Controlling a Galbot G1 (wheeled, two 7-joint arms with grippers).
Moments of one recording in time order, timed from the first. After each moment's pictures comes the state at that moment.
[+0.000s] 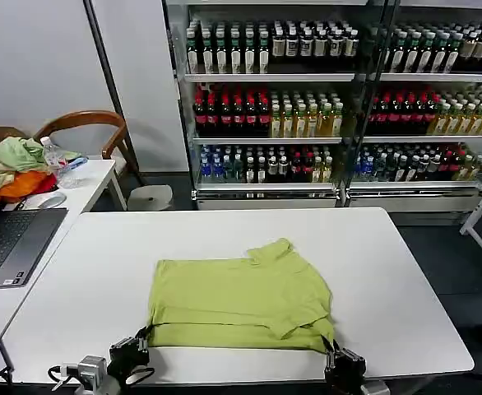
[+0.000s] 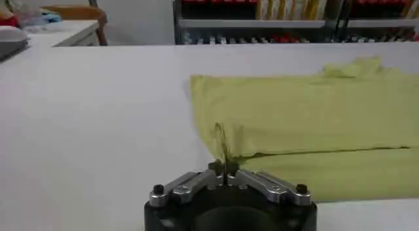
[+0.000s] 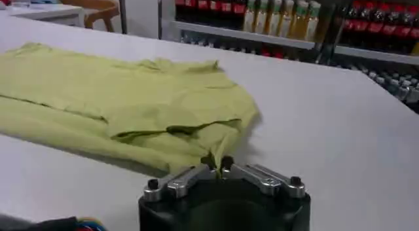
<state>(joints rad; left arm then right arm) 1.65 -1.03 -0.49 -2.09 -0.53 0.40 -0.18 -1.74 1.02 0.33 2.18 0.28 -0.30 0.25</state>
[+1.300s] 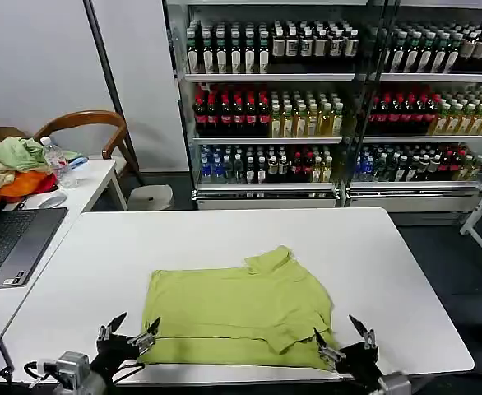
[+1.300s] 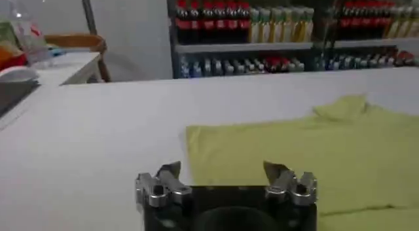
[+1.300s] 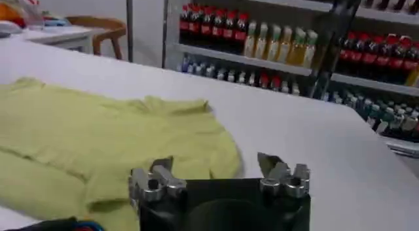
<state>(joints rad) 1.66 -1.00 -0.58 -2.22 -0.58 0.45 -0.15 -1.59 0.96 0.39 2.24 0.41 -0.38 0.23</state>
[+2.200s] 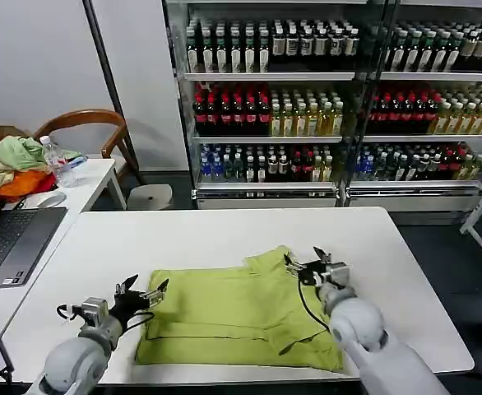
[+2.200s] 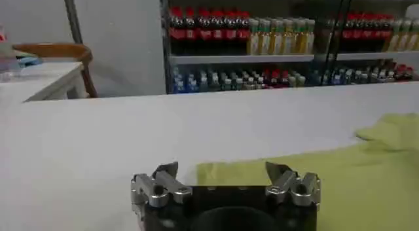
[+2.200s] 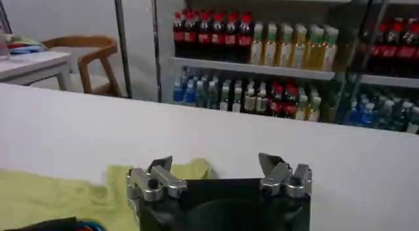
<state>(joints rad) 1.20 -0.95 -0.38 -1.78 -0.63 0.37 -0.06 -0.81 1.13 0.04 1.66 0.57 -0.52 0.25</state>
